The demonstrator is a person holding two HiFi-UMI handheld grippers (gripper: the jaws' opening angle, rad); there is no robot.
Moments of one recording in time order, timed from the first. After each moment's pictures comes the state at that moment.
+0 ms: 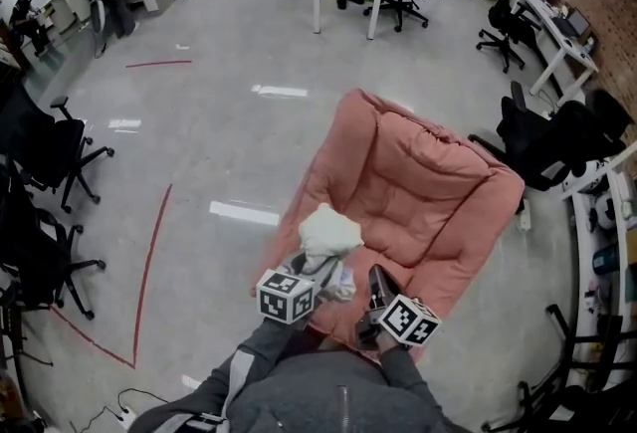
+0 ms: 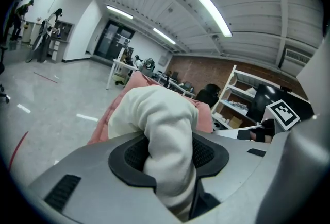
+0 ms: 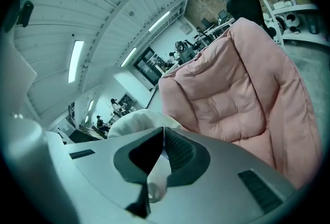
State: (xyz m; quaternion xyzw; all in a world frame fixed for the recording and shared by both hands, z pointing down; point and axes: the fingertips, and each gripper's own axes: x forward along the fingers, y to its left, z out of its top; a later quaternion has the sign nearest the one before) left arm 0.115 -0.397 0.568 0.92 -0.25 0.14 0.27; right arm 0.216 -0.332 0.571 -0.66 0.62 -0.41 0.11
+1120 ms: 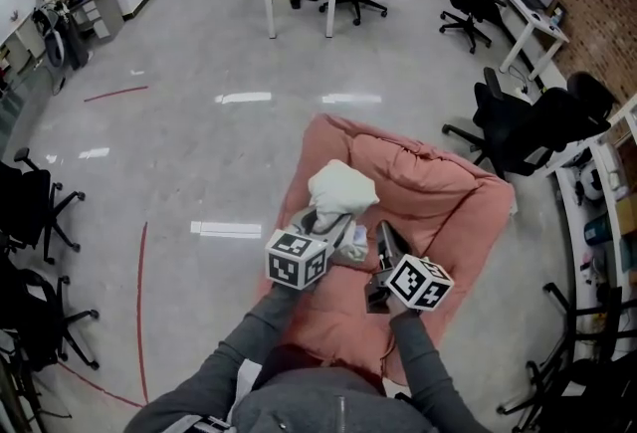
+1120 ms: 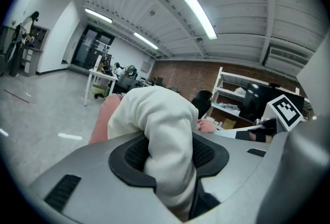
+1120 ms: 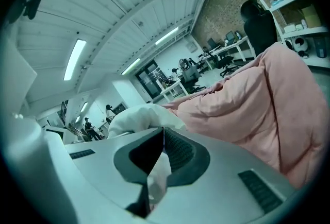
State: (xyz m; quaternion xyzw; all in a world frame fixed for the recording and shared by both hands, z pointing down) left arm 0.246 -0.559 0.511 0.96 -0.17 0.11 0.20; right arm 0.319 -0.493 0.512 -0.72 0.61 -0.31 0.12
